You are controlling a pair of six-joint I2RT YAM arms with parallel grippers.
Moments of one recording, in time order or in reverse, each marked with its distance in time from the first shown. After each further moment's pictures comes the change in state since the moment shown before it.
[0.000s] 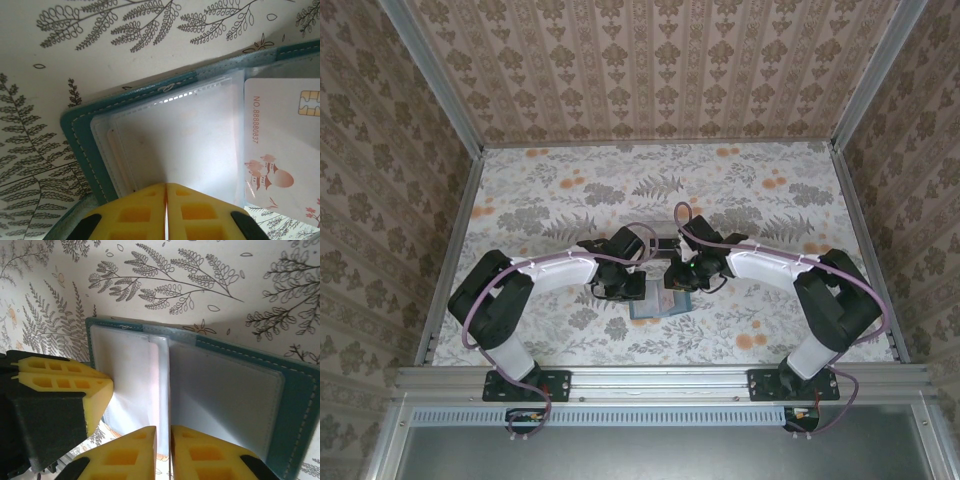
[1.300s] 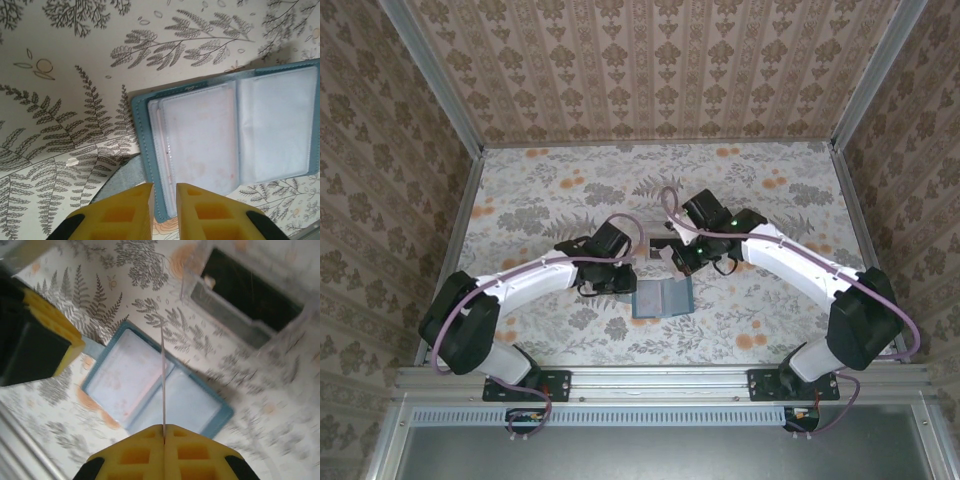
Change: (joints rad) left arm 0.037 -0.192 -0.048 -0.044 -0.072 0.011; right arm -0.002 -0.122 0.266 -0.351 0.206 -0.692
